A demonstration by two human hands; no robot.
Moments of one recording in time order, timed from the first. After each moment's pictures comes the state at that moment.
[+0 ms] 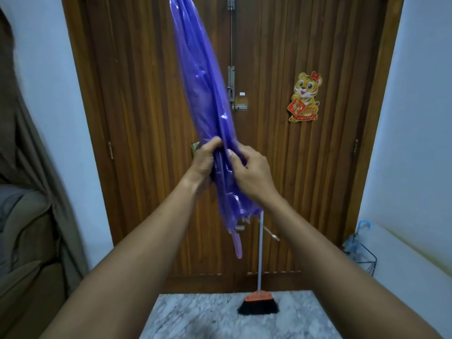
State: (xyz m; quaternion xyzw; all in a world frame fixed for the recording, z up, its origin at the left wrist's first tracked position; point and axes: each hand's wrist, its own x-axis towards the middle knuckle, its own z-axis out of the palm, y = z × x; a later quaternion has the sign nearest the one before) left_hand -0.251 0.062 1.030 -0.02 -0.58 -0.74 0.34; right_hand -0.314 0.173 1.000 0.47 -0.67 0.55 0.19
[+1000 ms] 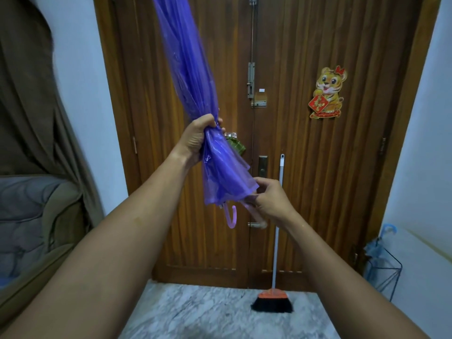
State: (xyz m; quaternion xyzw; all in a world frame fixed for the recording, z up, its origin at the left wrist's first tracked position) left_hand -0.214 0.019 1.066 -0.03 -0.60 -0.72 0.36; right_hand -0.315 0.183 0.945 0.43 -0.66 0.61 -0.12
